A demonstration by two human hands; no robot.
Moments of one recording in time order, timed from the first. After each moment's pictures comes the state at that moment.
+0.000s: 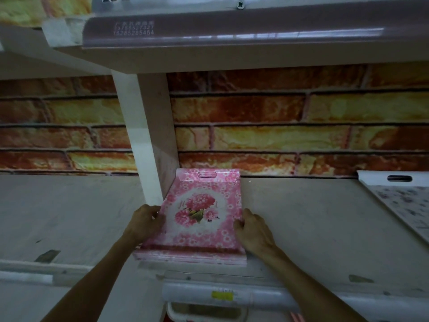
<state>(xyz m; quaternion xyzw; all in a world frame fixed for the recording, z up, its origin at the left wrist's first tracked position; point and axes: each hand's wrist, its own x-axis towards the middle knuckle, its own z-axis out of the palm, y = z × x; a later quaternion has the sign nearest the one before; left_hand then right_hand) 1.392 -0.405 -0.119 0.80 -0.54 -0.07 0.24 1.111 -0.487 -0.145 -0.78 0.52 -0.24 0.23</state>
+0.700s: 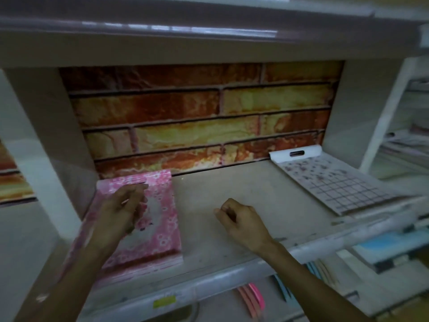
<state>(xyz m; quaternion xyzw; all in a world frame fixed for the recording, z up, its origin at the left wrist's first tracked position) 1.272 -0.422 -0.068 0.55 -0.55 -0.26 0.58 0.993 -0.449 -0.118 -0.76 0.49 -0.39 0.17</state>
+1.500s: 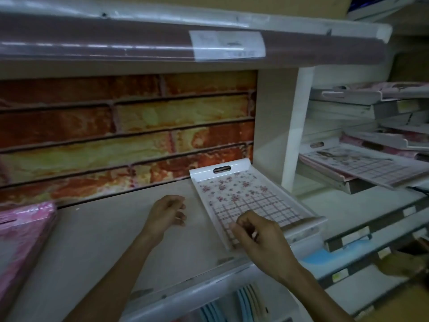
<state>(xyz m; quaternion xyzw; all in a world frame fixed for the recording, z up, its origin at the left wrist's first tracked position) 0.891 -0.571 -0.099 0.54 -0.52 -0.45 0.49 0.653 -0.464 -0.110 -0.72 0.49 -0.47 0.12</state>
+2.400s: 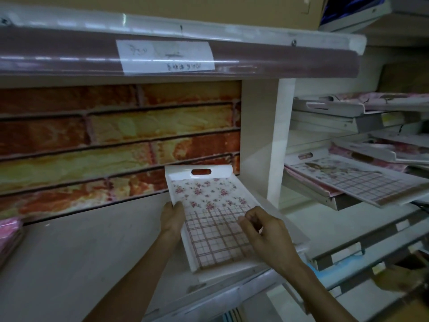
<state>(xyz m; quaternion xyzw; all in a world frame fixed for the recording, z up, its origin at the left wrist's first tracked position) 0.784 -0.633 -0.113 0.61 -0.41 -0.41 0.53 0.565 -0.516 -0.105 -0.67 0.56 -0.47 0.12</state>
